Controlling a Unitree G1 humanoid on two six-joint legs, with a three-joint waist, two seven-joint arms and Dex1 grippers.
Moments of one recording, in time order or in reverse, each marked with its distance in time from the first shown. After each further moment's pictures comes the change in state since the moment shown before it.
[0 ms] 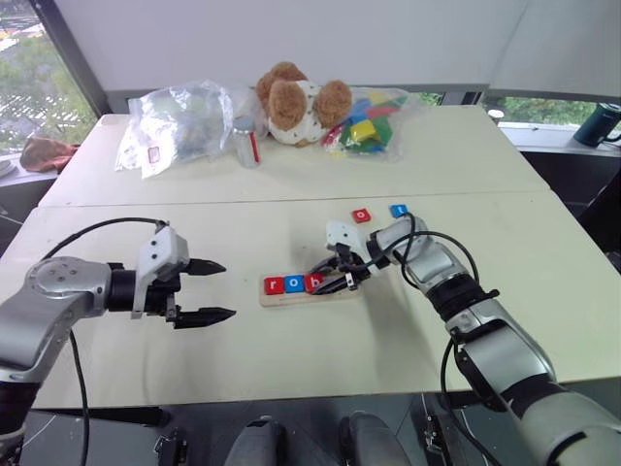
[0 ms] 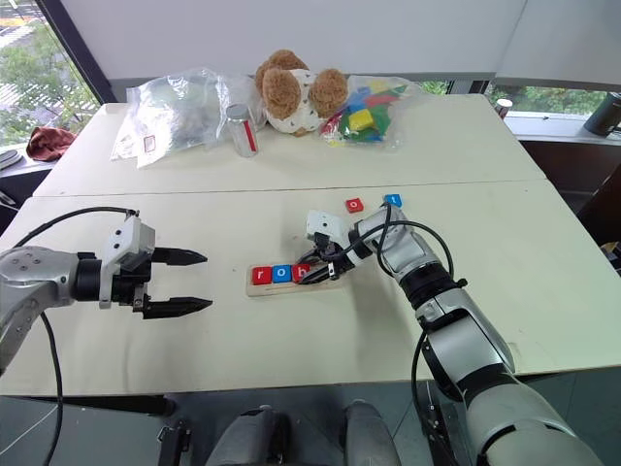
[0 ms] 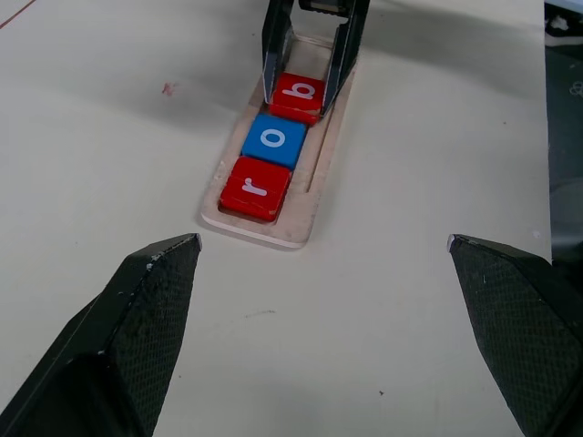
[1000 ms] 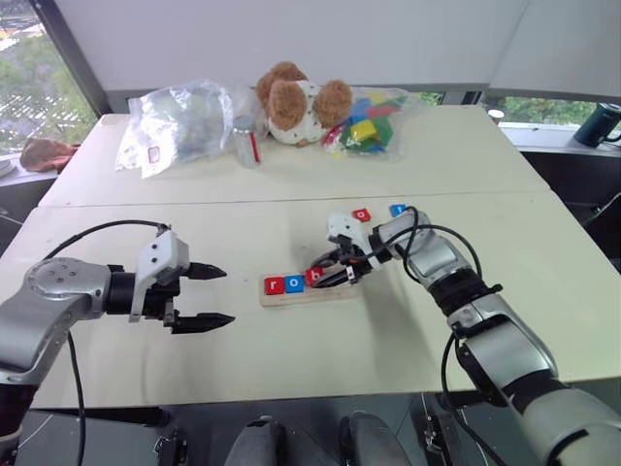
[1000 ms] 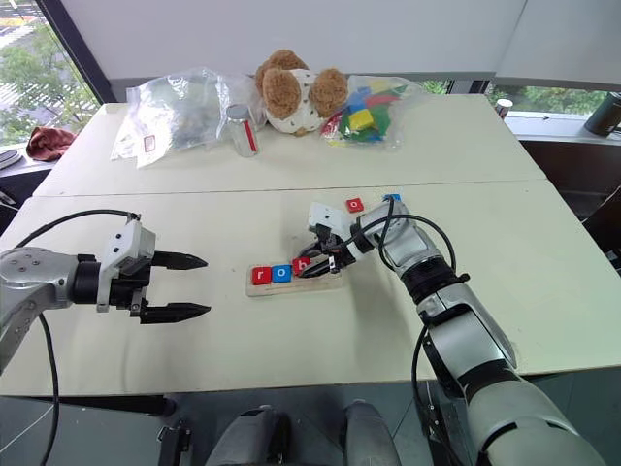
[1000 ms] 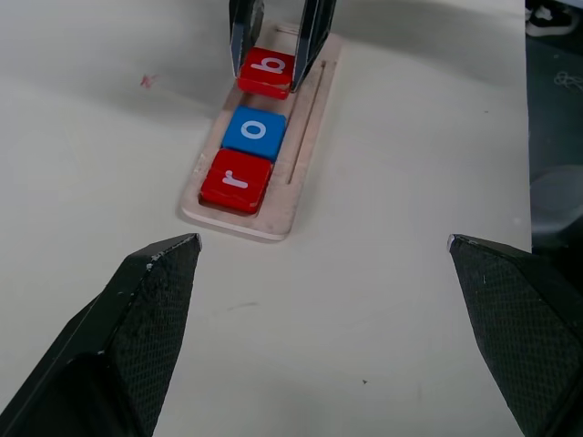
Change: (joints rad) left arm 0.013 0.013 0.000 -0.013 0.003 0.001 -0.022; right arm -0.031 -0.008 -0.007 0.012 0.020 0.025 0.001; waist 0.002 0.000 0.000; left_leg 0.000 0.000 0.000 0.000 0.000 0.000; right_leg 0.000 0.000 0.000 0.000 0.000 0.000
